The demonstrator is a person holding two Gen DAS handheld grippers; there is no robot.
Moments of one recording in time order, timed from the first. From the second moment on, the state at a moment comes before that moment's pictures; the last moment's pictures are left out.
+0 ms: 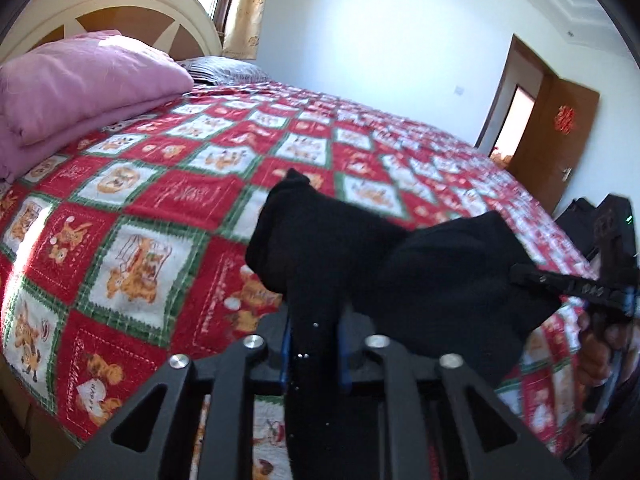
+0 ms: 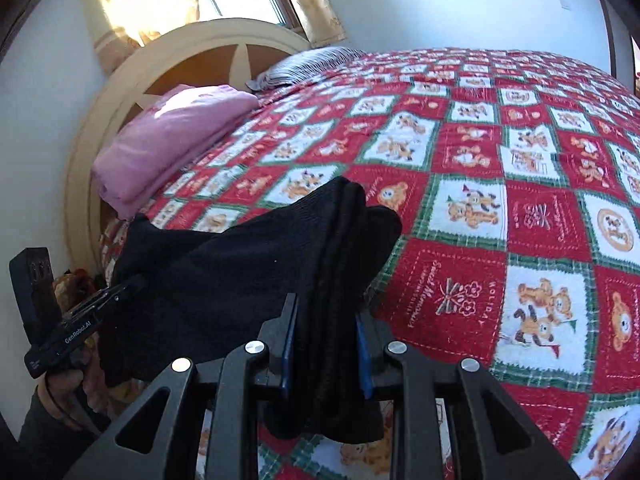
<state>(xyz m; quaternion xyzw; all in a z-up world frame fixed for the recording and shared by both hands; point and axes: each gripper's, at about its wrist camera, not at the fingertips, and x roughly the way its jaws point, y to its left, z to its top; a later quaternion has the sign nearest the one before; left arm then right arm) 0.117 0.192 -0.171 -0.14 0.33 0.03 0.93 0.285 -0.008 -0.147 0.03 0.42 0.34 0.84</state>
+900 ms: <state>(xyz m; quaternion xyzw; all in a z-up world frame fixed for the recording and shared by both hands) 0.111 0.195 -0.170 -0.08 0.33 0.11 0.93 0.289 -0.043 -0.156 0.04 0.43 0.27 0.86</state>
